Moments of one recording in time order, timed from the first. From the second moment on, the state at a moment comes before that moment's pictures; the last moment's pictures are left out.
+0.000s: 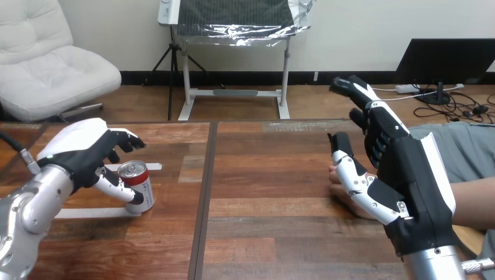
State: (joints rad) left arm -0.35 0.67 -0.11 0.42 0.62 -0.11 -0.25; right arm 0.31 -0.09 0.05 -0.49 -0.05 -0.19 0.10
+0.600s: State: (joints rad) left arm -0.35 0.67 -0.11 0.42 0.61 -0.11 -0.27; right arm 0.31 -0.09 0.04 -0.49 -0.05 -0.19 0.12
